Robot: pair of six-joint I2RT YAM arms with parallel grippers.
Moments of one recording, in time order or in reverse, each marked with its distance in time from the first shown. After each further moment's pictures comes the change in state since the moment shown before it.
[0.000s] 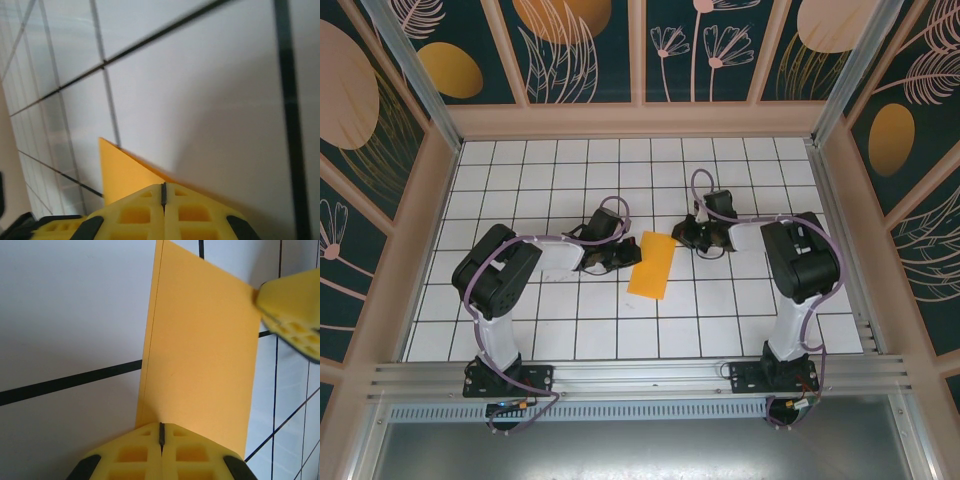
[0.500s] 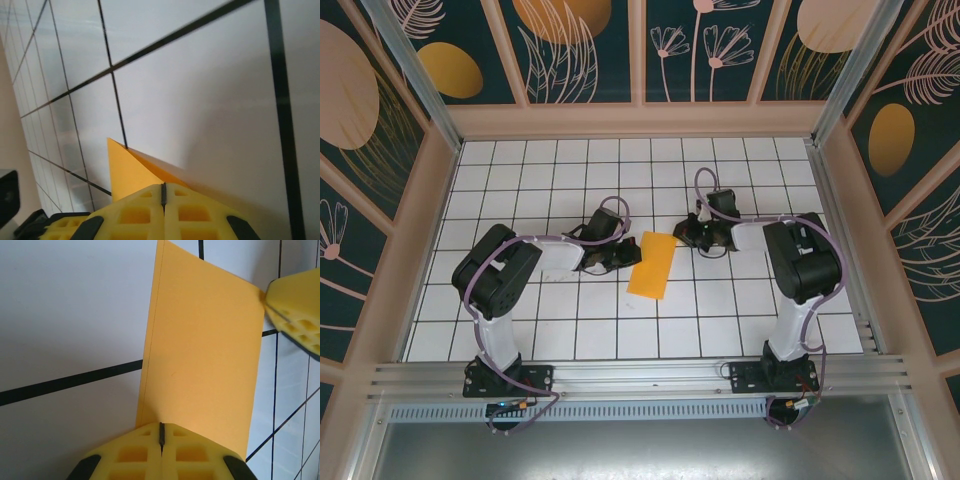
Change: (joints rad) left arm 0.000 0.000 -0.001 0.002 0.000 0.000; right arm -0.021 -0.023 0.010 -0.004 -0.032 0.012
